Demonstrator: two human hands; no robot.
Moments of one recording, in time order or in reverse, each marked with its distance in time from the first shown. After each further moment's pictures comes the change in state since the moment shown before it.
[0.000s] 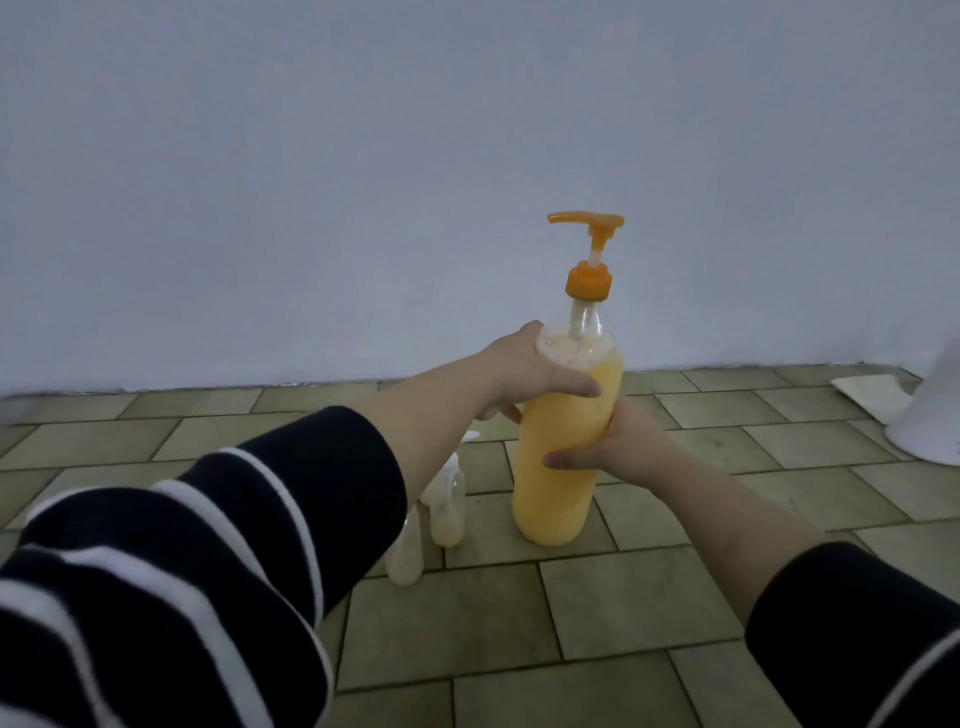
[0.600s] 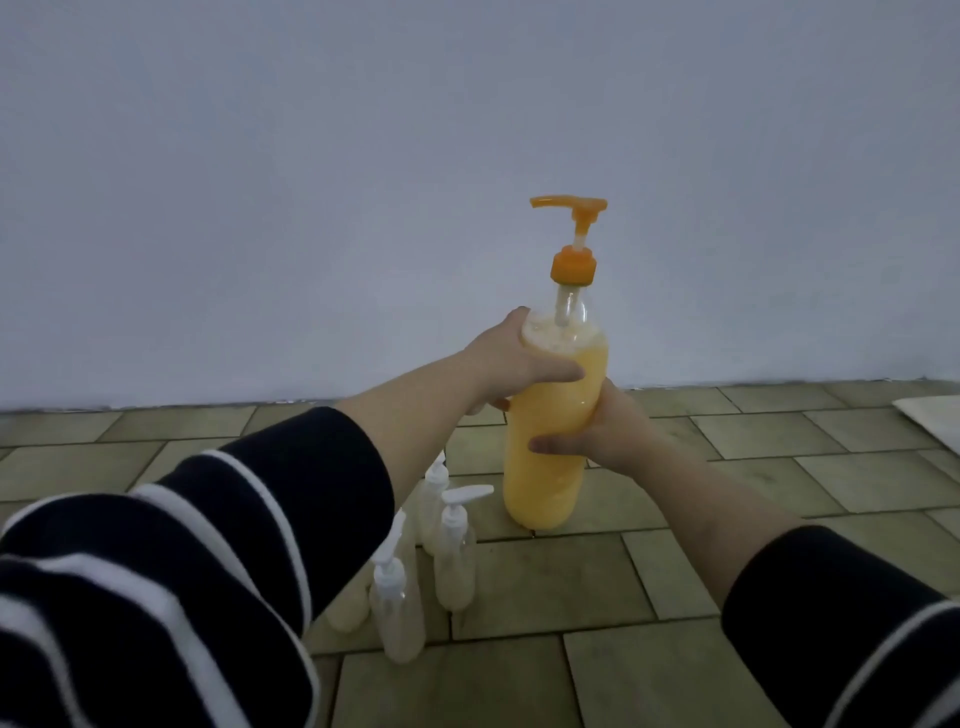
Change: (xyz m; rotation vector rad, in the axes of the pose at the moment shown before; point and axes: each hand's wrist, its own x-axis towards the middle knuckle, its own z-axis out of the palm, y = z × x) left_hand 0.075 -0.025 -0.043 -0.014 0.117 -0.003; right_hand 0.092 -0.007 0.017 0.025 -0.005 -0.004
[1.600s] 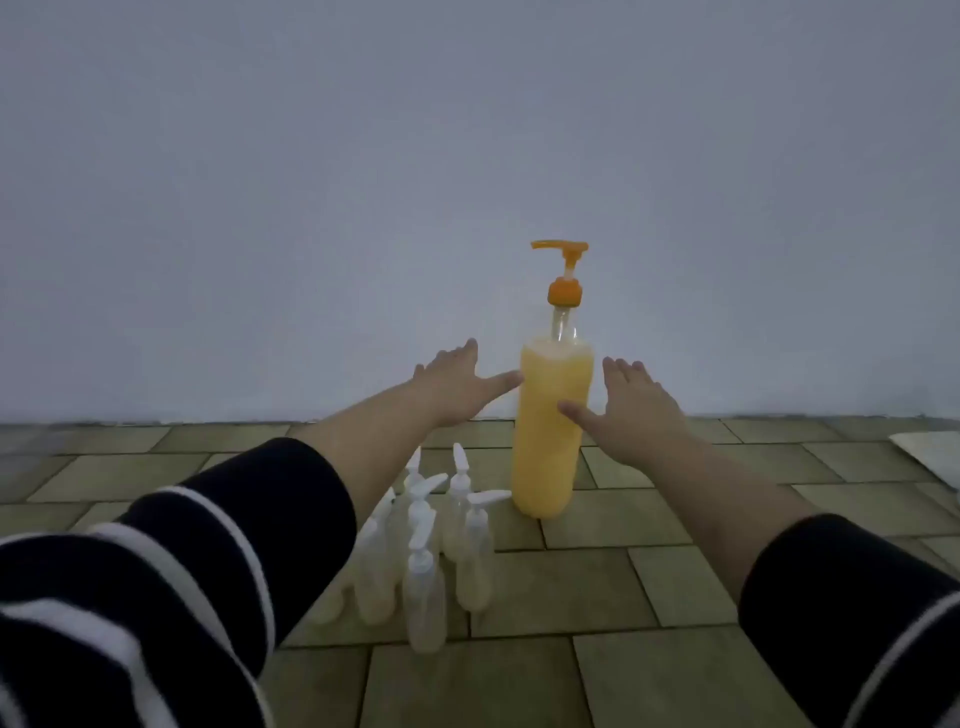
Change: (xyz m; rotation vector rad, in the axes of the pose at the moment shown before) left_hand -0.056 -0.011 -0.048 0.577 0.172 -0.011; right_hand -0.023 -0.039 -0.020 -0.783 0.255 -0.062
